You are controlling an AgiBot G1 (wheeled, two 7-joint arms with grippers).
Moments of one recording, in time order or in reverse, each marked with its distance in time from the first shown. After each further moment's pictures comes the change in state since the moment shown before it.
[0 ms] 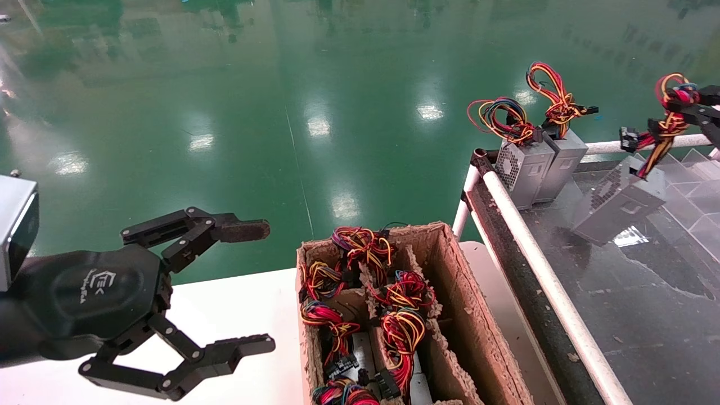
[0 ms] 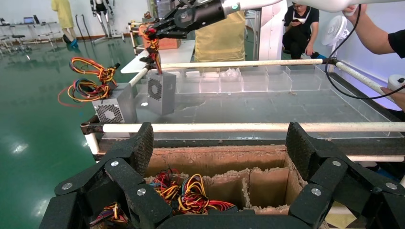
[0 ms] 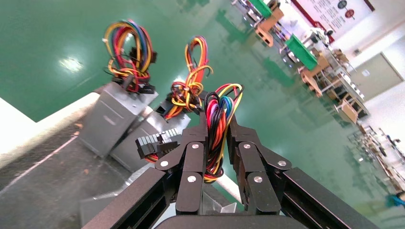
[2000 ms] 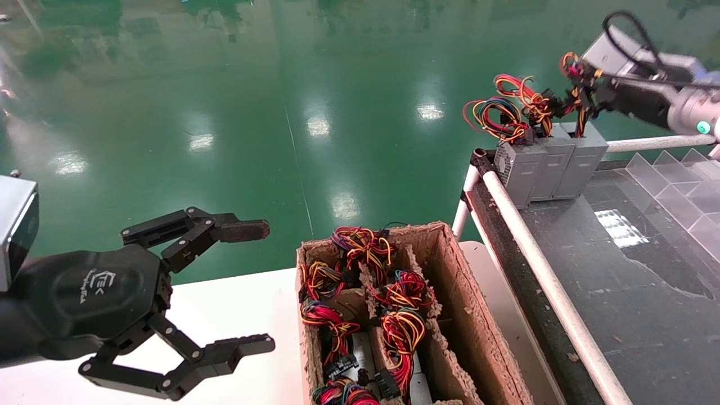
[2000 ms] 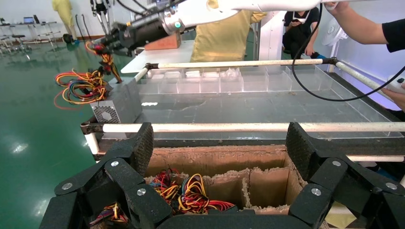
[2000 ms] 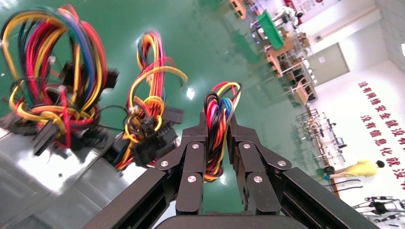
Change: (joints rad) left arm 0.000 0.000 0.000 0.000 0.000 0.000 0.000; right arm 0.156 -0.450 -0.063 -0.295 -0.119 0.524 -0.217
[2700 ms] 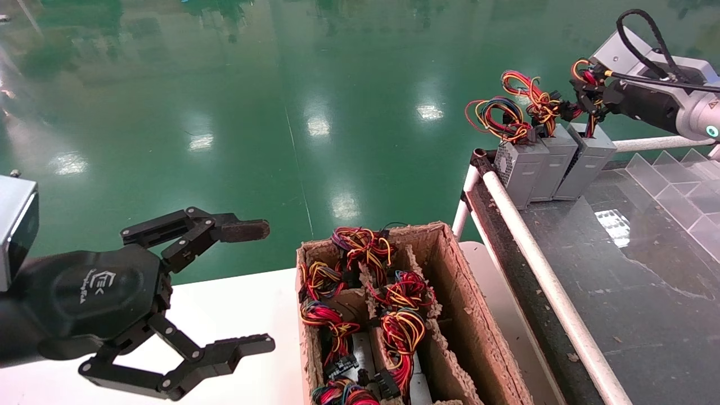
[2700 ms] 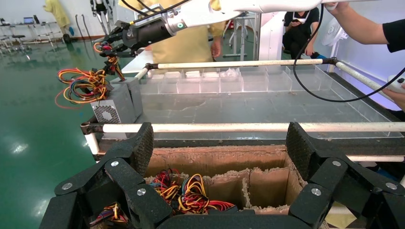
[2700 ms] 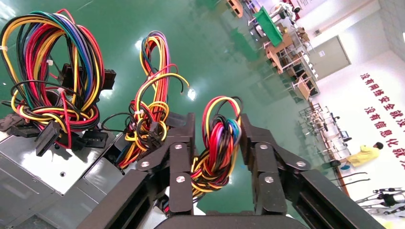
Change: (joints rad) left arm 0.000 0.000 0.000 0.000 0.000 0.000 0.000; right arm -0.001 0.012 0.017 -0.018 0.025 -0.009 -0.004
